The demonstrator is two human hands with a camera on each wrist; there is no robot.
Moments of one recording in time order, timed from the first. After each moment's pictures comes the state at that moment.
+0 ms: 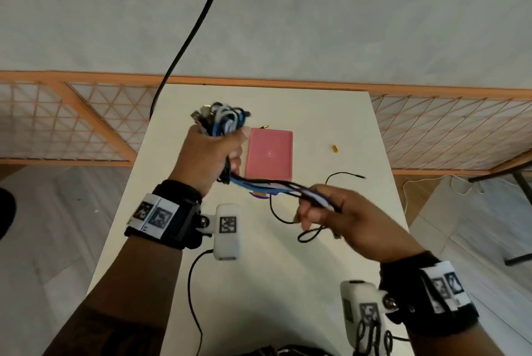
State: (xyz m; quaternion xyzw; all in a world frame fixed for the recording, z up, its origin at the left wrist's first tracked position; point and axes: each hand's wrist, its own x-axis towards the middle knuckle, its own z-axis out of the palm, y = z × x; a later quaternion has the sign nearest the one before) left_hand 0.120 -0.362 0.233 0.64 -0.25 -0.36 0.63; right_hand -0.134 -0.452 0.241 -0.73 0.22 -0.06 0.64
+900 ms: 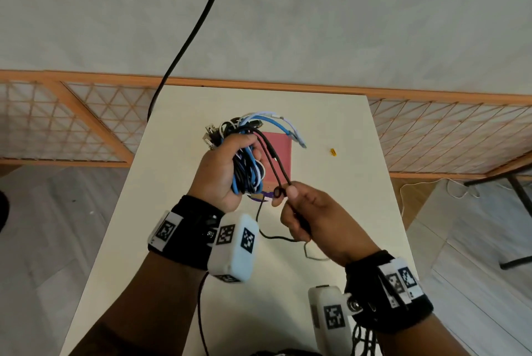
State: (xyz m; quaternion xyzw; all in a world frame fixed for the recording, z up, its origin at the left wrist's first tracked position) left_hand 0.088 -0.373 0.235 0.49 -0.07 -0.51 0.70; right_hand -0.100 -0.435 0.211 -0.62 0.26 -0.11 0.73
